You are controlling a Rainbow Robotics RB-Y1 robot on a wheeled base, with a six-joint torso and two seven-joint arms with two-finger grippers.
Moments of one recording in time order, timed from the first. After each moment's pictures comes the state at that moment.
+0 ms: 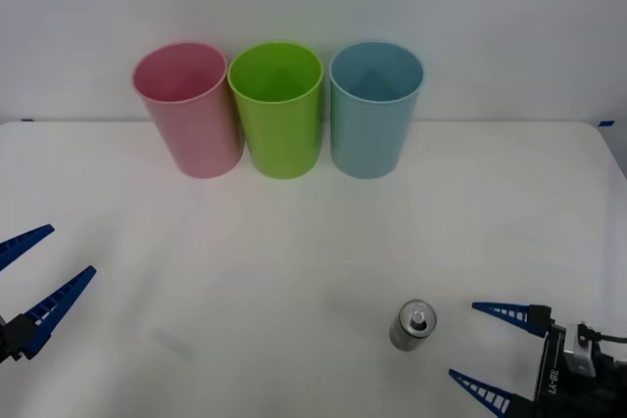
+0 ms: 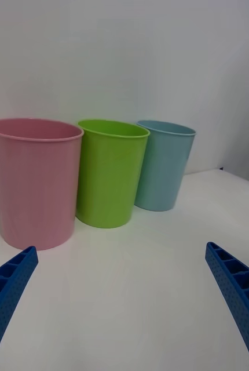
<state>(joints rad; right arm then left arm) 0.26 -0.51 -0.11 -1.39 1.10 -1.27 0.37 0.35 0.40 0.52 -1.66 -0.96 -1.22 0.00</state>
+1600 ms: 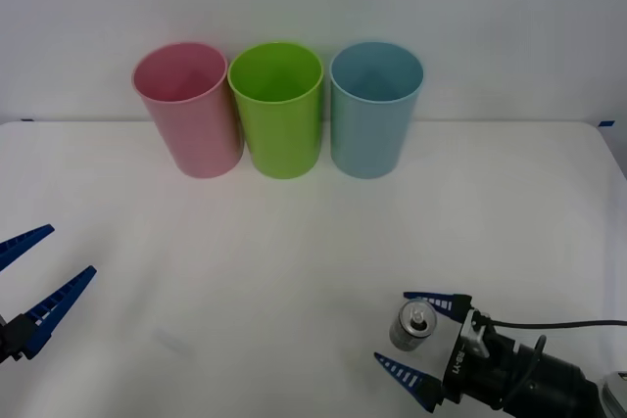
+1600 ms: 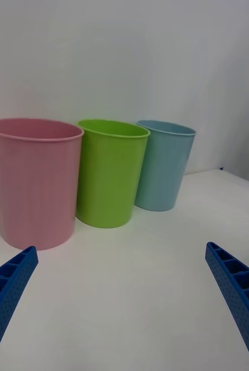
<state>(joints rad) 0.18 -0.37 0.07 -1.39 1.19 -1.04 0.42 0.35 0.40 0.52 -1.66 -0.96 -1.22 0.00</state>
